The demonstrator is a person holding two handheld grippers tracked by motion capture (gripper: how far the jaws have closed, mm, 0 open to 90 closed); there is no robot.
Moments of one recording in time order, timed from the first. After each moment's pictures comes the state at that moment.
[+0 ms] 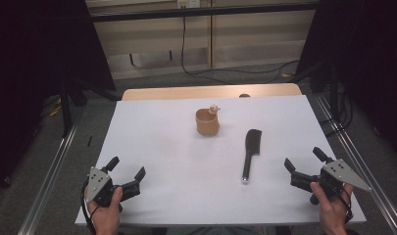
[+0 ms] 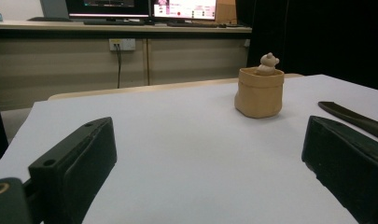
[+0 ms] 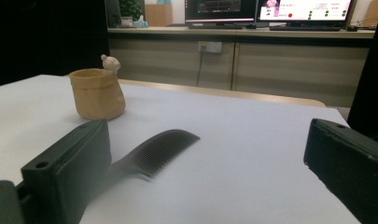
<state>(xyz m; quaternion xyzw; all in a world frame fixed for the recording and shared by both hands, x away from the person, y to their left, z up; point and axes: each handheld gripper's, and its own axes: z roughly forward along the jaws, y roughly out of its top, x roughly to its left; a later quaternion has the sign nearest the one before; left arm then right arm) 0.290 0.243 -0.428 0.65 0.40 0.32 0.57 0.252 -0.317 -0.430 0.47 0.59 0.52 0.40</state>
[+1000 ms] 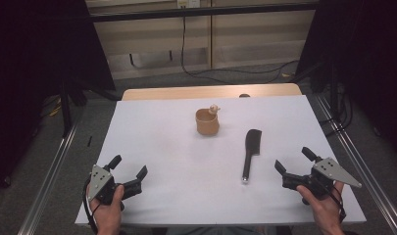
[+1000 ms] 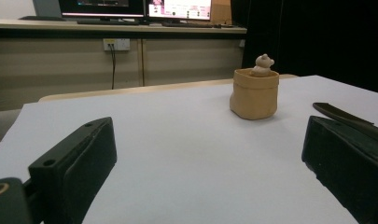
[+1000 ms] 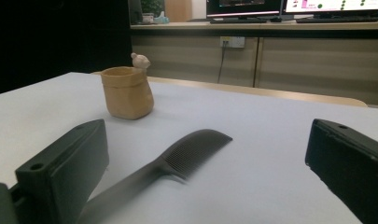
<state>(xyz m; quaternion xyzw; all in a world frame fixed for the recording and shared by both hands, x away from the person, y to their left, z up) 0.295 0.240 -0.428 0.65 0.39 0.31 0.57 0.257 -0.297 -0.426 0.46 0.61 0.54 0.36</state>
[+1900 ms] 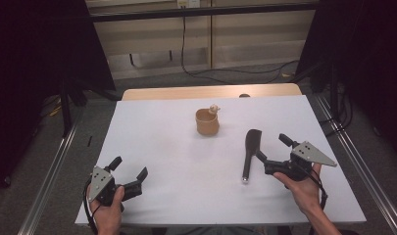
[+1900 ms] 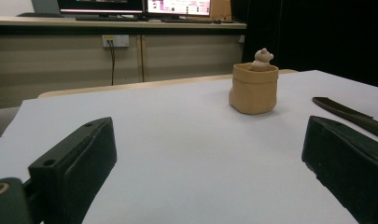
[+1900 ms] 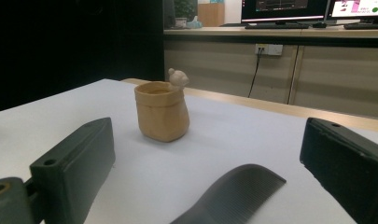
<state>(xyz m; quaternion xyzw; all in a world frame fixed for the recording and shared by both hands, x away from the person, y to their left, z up) 0.293 0.240 -0.429 0.66 0.39 0.31 0.57 0.303 -0.263 -0.417 0.41 0.63 0.57 0.33</state>
